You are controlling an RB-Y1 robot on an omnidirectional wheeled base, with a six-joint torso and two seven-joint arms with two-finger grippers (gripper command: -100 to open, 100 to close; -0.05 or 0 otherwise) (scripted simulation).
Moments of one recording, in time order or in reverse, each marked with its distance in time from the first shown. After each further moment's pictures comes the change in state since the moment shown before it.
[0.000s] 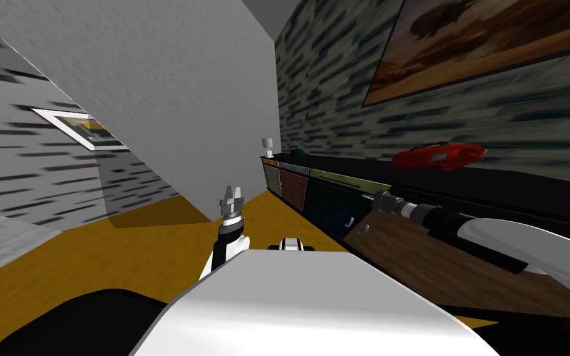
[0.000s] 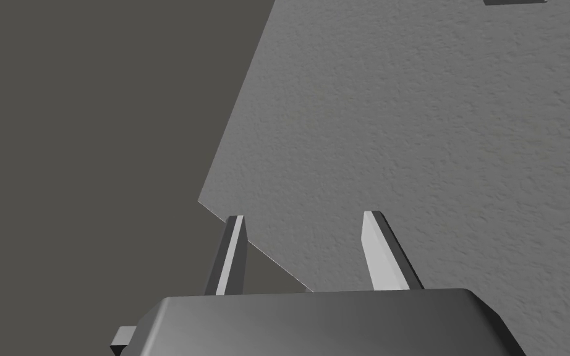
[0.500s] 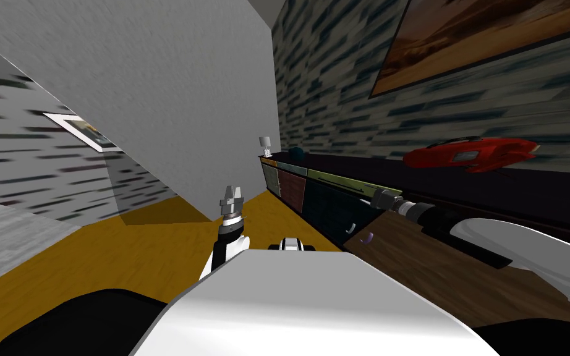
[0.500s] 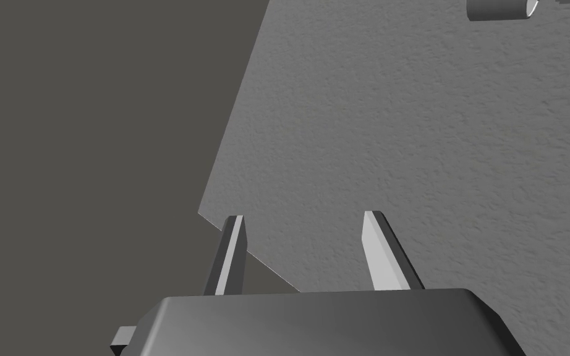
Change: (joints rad) left arm 0.000 0.000 0.000 0.000 0.000 0.000 0.000; right arm -0.035 0.036 0.007 -0.018 0.051 0.055 0.079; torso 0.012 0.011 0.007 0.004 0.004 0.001
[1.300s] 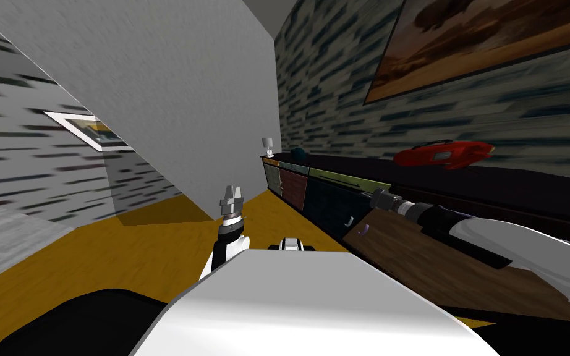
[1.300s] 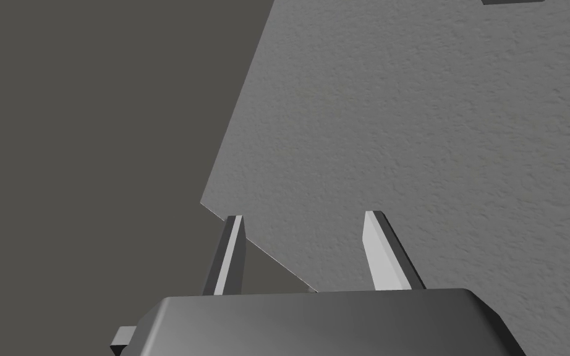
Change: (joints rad) left arm 0.000 0.000 0.000 0.000 0.000 0.000 0.000; right arm 0.006 0.002 -0.002 -0.019 0.000 -0.005 -0.001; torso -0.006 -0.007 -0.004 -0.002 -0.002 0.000
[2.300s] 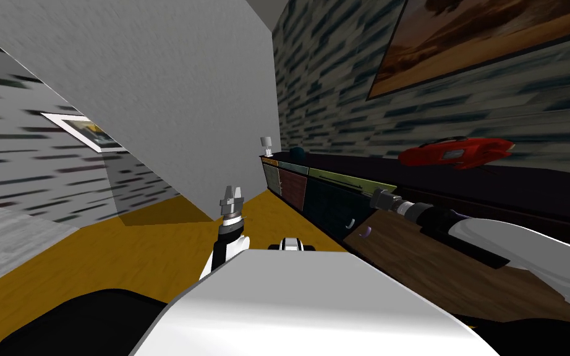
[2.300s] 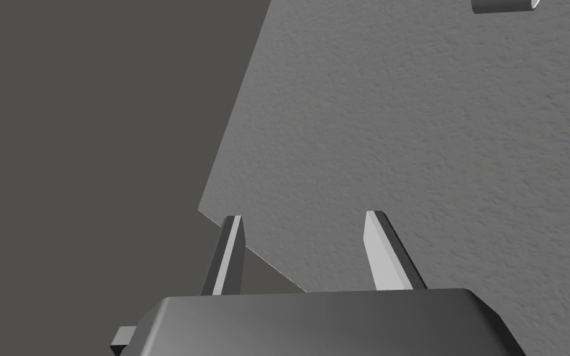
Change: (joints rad) left arm 0.000 0.000 0.000 0.000 0.000 0.000 0.000; right arm -0.007 0.006 0.004 0.003 0.006 0.004 0.010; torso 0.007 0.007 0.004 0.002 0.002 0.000
